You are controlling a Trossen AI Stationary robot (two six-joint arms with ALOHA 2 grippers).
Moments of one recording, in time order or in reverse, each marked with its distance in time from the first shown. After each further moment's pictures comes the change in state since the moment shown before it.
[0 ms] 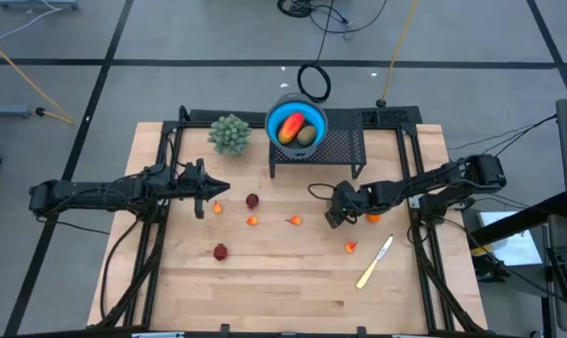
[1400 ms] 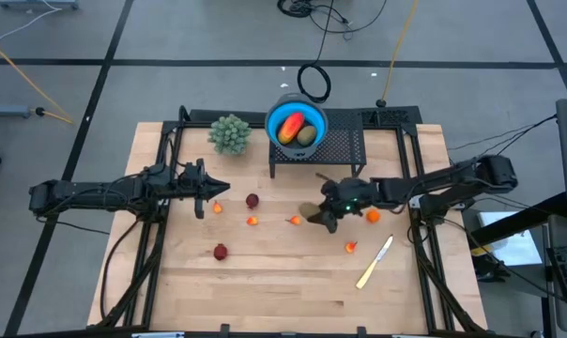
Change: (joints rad) left arm 0.000 0.000 0.000 0.002 0.000 -0.004; right arm 0.000 -0.112 0.001 0.517 -0.320 -0.222
